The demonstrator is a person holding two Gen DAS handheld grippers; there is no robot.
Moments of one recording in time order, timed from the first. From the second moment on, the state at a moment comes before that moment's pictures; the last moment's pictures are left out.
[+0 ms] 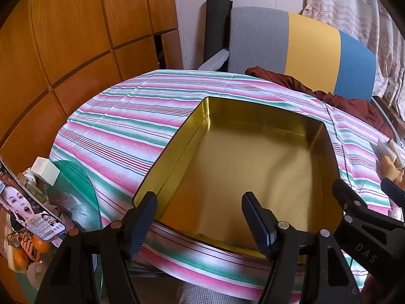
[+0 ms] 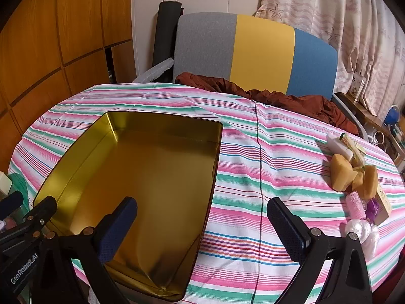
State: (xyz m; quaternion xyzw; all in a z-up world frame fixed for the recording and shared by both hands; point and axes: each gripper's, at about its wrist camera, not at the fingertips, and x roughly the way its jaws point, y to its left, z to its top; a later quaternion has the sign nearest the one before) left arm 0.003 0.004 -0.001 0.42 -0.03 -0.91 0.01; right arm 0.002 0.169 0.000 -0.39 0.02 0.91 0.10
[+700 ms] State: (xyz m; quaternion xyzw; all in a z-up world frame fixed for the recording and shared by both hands) left arm 0.010 0.030 -0.008 0.43 -0.03 -0.90 -0.03; right arm 0.027 0.206 0.018 -0.35 0.01 0.93 0.10
